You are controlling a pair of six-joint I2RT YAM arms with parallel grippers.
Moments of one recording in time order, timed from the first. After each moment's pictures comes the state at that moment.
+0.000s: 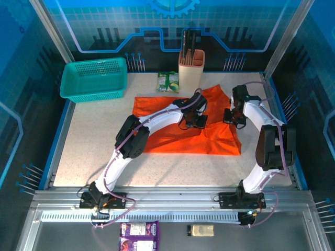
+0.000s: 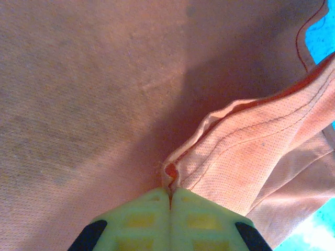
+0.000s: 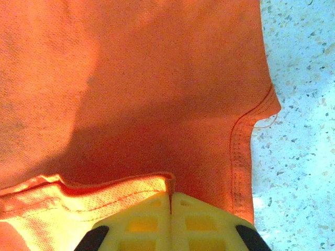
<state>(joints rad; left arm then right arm) -0.77 2.36 2.02 -0.70 0.24 -0.56 0.01 1.71 1.23 -0.82 -0.03 0.20</state>
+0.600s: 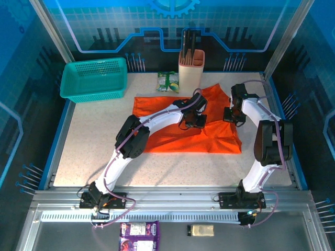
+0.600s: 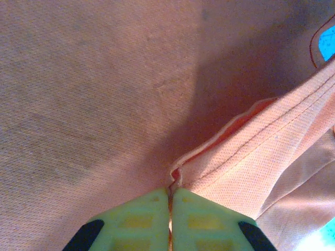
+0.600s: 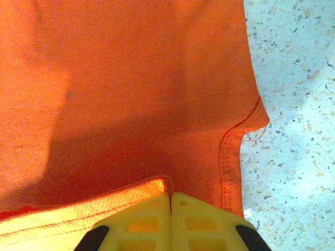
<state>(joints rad) -0.77 2.36 2.01 -0.68 0.20 -0.59 0.01 1.78 1.28 -0.81 0.03 0.19</state>
